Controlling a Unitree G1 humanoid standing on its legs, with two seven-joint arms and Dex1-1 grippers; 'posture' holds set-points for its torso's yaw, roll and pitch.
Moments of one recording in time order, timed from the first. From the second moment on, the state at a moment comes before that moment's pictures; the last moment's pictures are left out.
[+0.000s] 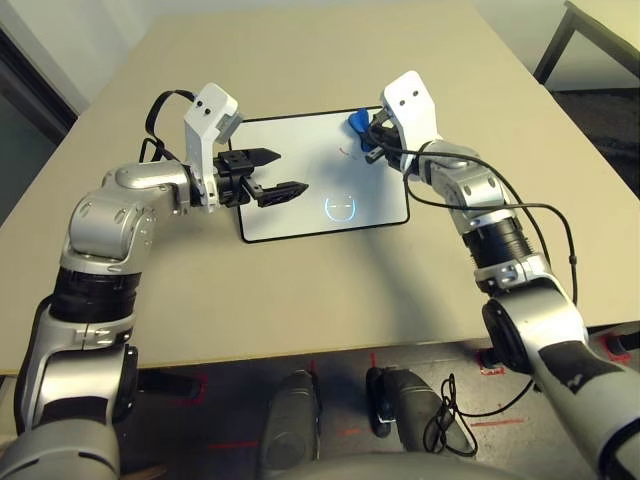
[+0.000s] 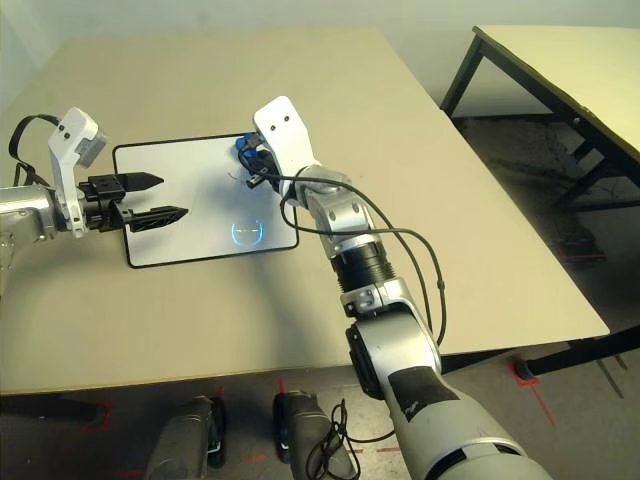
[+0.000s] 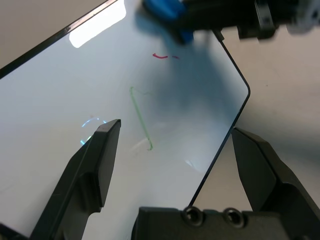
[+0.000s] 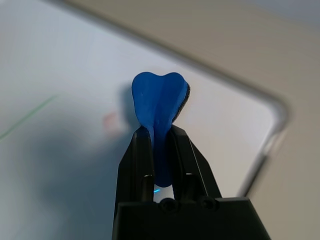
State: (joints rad) left arm -0.65 0.76 0.02 -0.09 -0.41 0.81 -0.89; right arm -0.87 -0.15 0.18 0.32 0.03 0.51 0.47
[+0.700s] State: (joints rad) left arm -0.66 0.75 0.02 -0.10 -0.43 0.82 -0.88; right arm -0.95 -0.14 0.13 0.43 0.02 0.48 0.38
